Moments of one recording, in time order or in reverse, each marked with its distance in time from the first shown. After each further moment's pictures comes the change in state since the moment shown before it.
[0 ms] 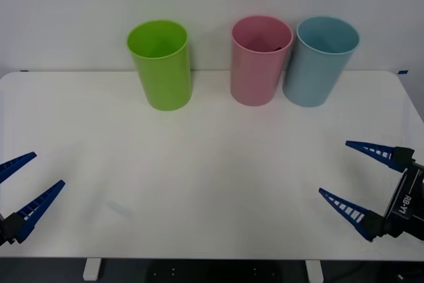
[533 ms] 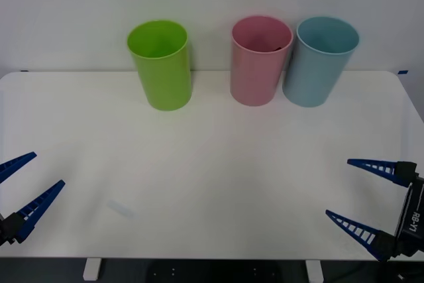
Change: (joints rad) right arm 0.046 -0.063 -0.005 0.000 0.008 -0.059 -0.015; left arm 0.000 0.000 0.000 0.000 0.000 0.000 0.000
